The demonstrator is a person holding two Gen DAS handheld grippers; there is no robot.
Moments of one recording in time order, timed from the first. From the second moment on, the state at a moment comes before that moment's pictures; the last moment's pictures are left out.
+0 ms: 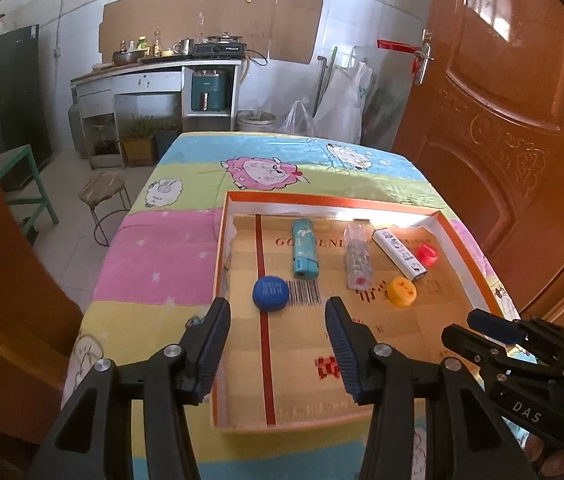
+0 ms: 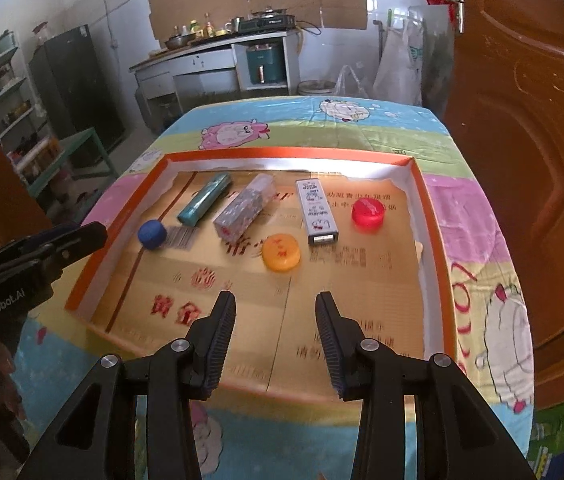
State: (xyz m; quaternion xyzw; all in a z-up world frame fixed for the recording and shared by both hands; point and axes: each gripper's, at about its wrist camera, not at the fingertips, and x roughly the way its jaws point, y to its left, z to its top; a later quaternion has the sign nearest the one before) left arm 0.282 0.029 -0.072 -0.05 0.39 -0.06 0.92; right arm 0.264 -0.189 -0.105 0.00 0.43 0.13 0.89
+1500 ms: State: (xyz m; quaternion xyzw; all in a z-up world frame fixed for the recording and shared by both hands) left arm 0.079 -0.043 -0.126 0.05 0.38 -0.22 0.90; right arm 0.113 -0.204 -0.081 0.03 0.41 0.13 0.90
